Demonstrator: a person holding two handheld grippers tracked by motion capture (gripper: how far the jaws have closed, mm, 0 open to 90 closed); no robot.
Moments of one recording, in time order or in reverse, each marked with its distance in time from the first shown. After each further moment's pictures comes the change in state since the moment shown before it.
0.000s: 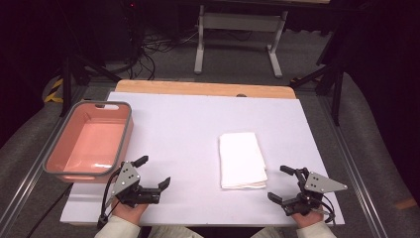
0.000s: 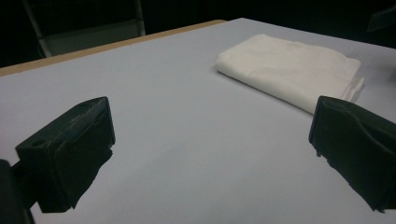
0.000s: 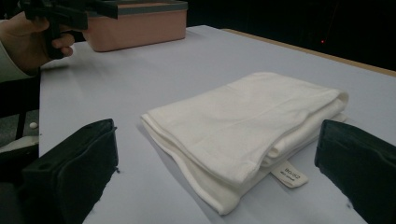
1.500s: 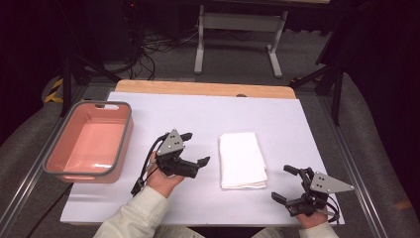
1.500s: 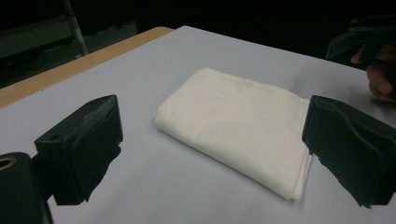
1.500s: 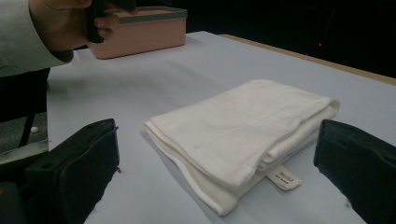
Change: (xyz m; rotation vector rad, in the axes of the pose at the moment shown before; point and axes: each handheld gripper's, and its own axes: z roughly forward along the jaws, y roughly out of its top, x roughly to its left) left arm -0.020 0.083 0.091 0.087 -0.227 0.069; right arm 0.001 0.009 -0.012 -0.013 -0.004 0.005
